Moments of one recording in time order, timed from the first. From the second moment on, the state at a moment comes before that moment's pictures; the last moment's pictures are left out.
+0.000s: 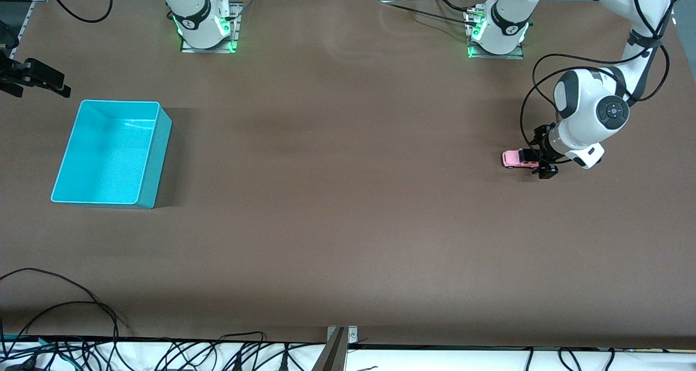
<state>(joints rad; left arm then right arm) 0.01 0.26 0.07 -2.38 -0.02 2.56 -1.49 -0.07 -0.05 -0.04 -1.65 -0.01 1.52 -0.12</state>
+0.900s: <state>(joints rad) 0.01 0.27 0.05 -2.38 -0.02 2.58 -1.51 -0.07 -0.05 -0.04 -1.65 -0.01 1.52 -0.12</state>
